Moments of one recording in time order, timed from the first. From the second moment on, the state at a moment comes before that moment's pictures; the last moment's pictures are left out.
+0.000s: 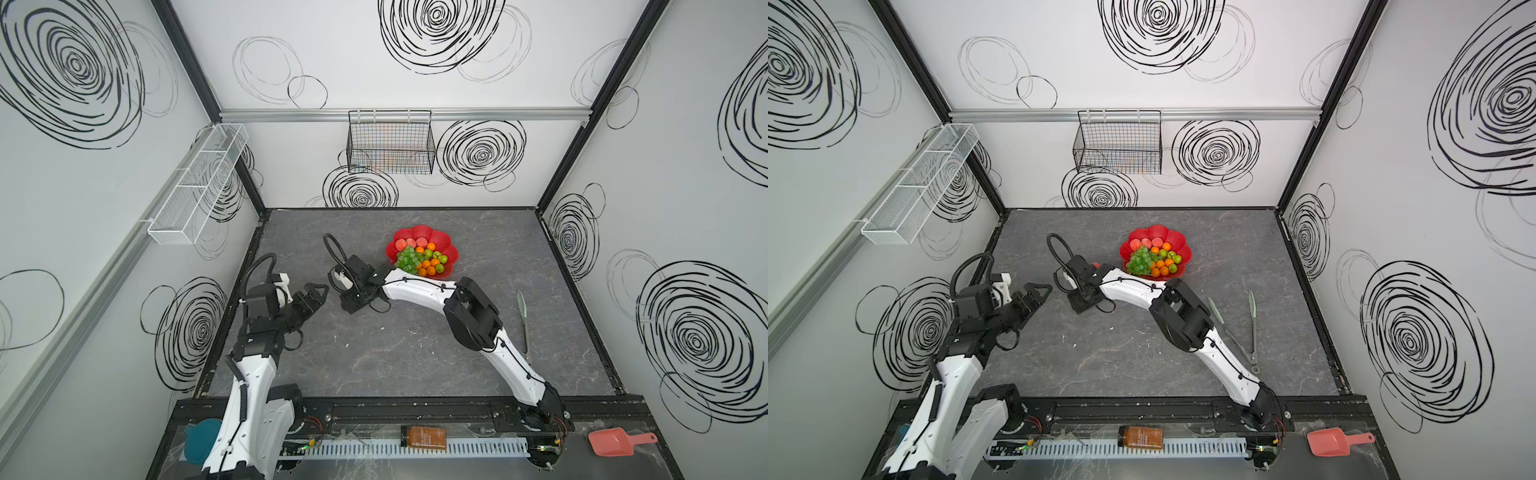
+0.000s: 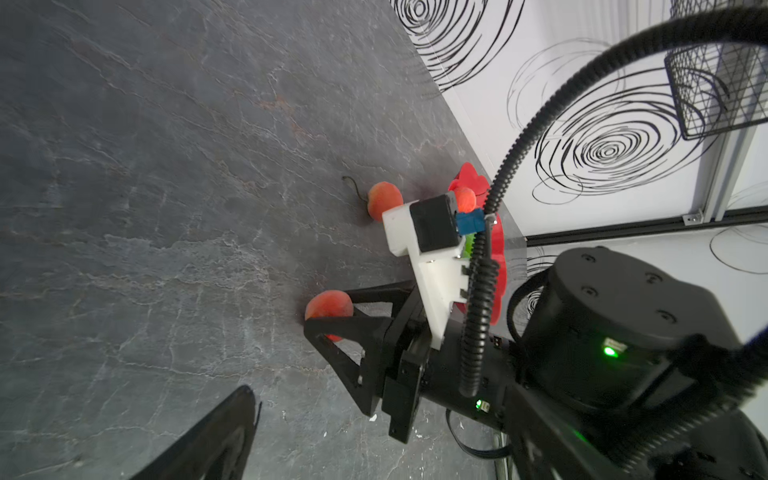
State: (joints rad) left arm 0.17 0.78 0.50 -0.37 0.56 -0.71; right arm 0.95 2.35 1.90 -0.60 -0.15 0.31
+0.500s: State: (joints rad) left arm -0.21 0.87 0.52 -0.28 0.46 -0.70; right arm 0.89 1.84 1.18 -0.33 -0.20 0.39
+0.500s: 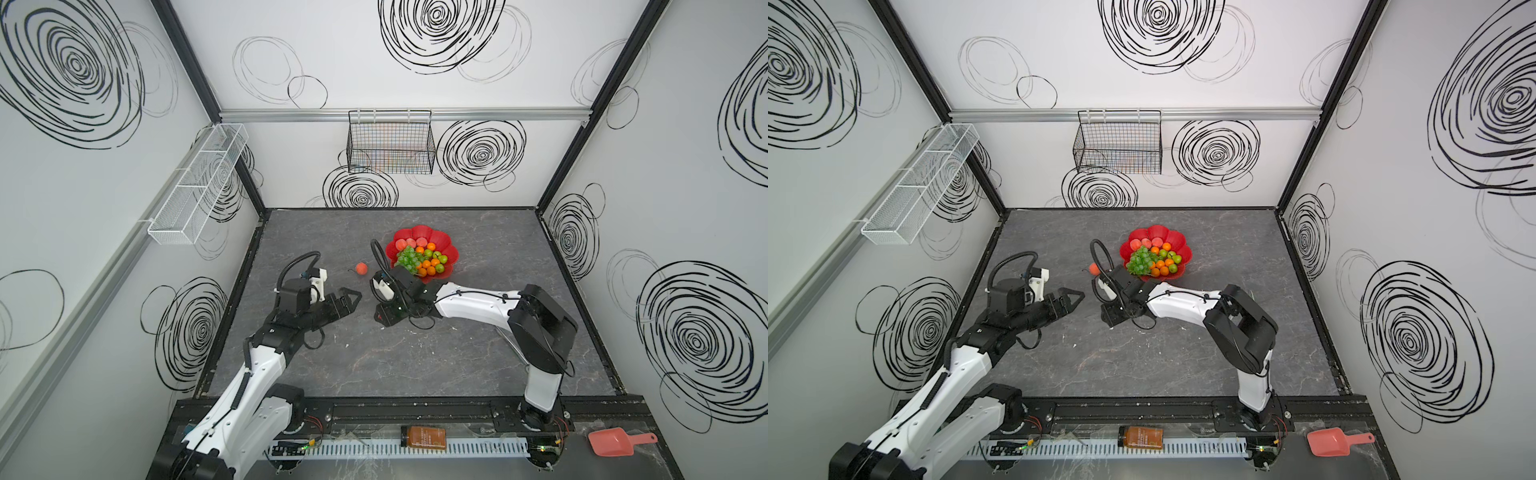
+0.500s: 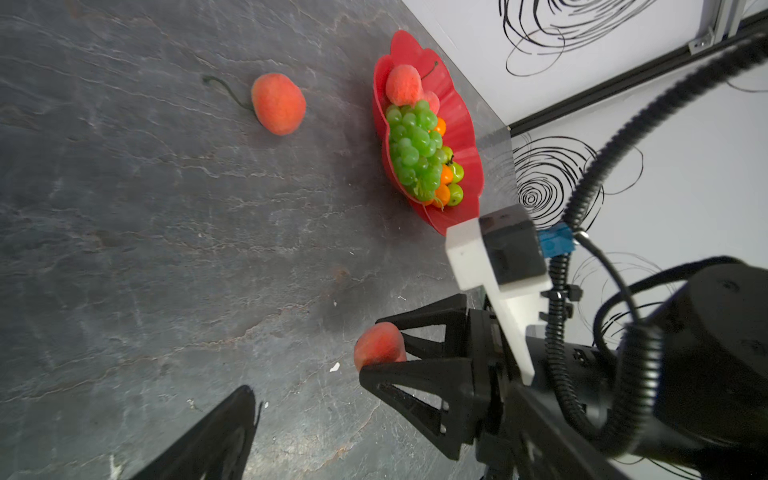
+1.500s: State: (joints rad) left arm -0.54 1.30 0.85 -0.06 0.34 -0.64; right arm 0.45 1.50 0.98 -0.32 -0.33 0.41
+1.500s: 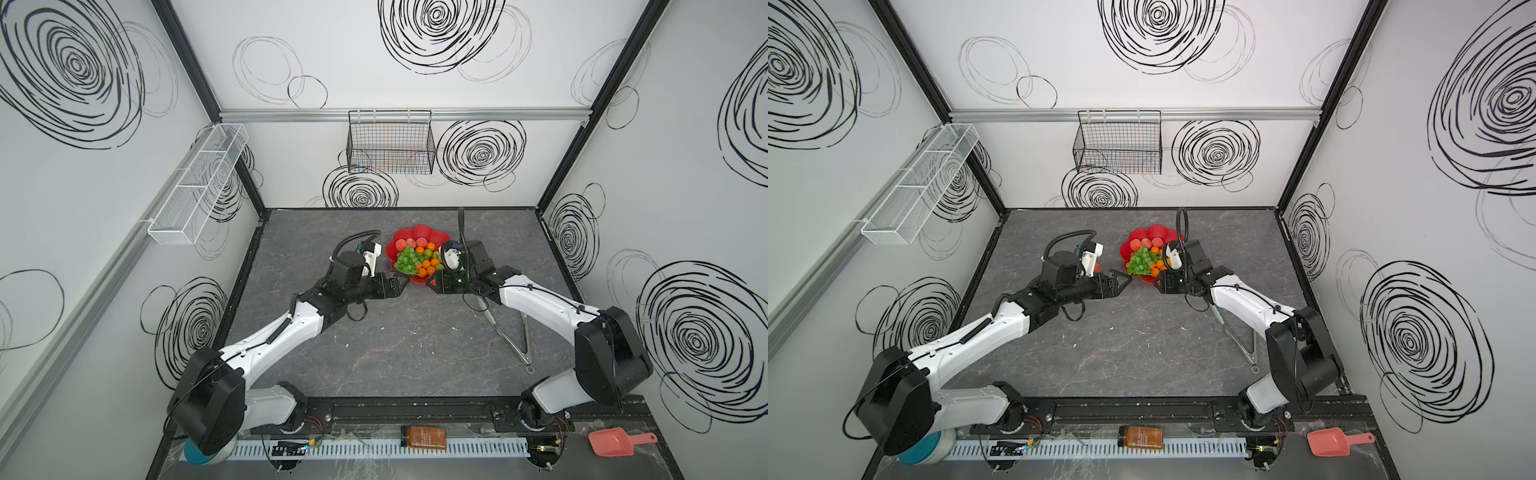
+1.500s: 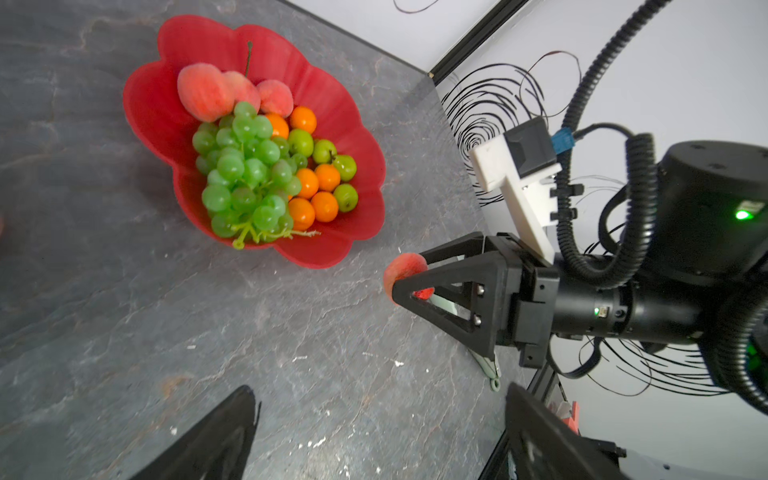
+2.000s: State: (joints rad) left arm -0.50 1.51 1.07 -0.03 0.34 -0.61; right arm 0.38 1.77 1.30 -0.31 -0.31 0.38
